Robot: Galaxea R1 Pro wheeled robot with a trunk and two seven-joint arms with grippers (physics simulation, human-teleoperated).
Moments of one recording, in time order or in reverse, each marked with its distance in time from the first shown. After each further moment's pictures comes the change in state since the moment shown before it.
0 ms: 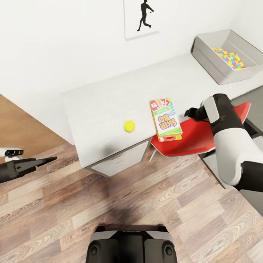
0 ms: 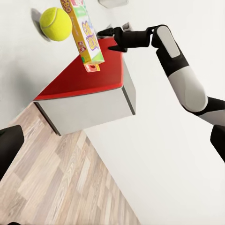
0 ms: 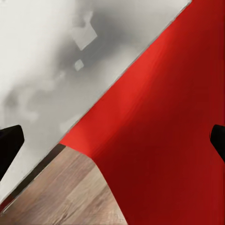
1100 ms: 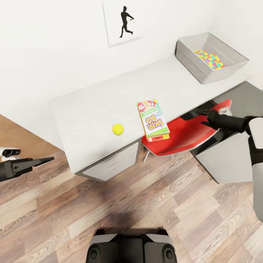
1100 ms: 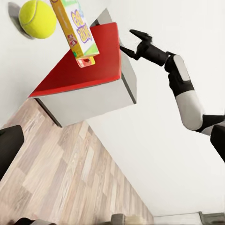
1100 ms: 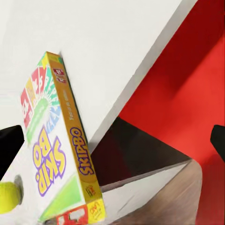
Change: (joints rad) left arm 0.002 0.035 -0.001 0.003 -0.007 -0.001 0.000; right arm 0.315 -0.288 -0.029 -0.330 -0.615 0.060 0.512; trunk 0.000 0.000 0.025
